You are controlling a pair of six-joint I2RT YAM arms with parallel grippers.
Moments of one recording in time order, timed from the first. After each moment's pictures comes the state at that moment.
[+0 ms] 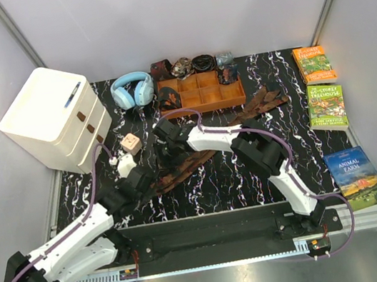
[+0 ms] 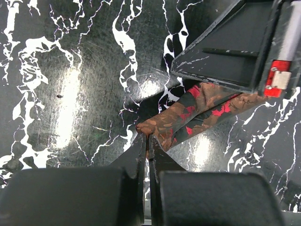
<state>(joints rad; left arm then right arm) -0.77 0.88 0.54 -0.68 -0.44 -0.95 0.90 2.27 1.69 -0.36 -0.40 0.85</state>
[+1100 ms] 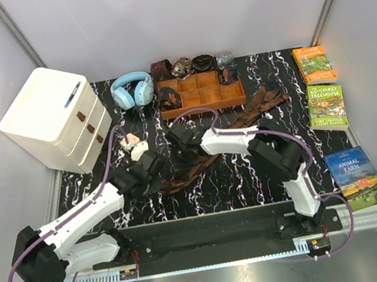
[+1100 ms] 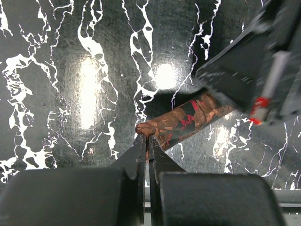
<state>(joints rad) -0.79 1.09 0.75 -0.77 -0.38 -0.84 0.91 2.08 1.44 -0.39 -0.15 0.84</state>
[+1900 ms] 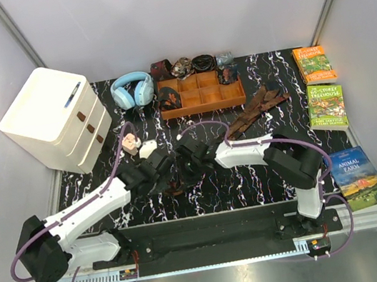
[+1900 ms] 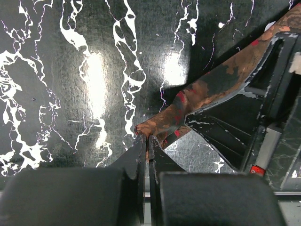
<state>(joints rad) -0.87 1.17 0.82 -0.82 -0.38 -0.86 0.96 1.89 1.15 -0.19 -0.25 0.95</state>
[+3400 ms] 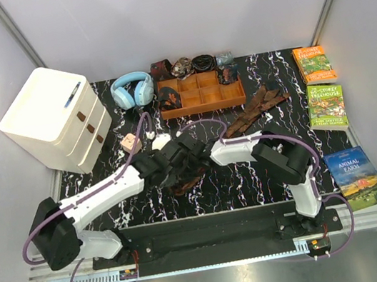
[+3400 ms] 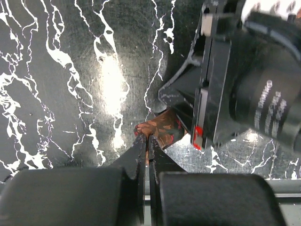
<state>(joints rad) -0.91 1.32 0.95 -0.85 -0.40 -0.81 0.93 2.00 1.19 -0.12 -0.21 0.95</state>
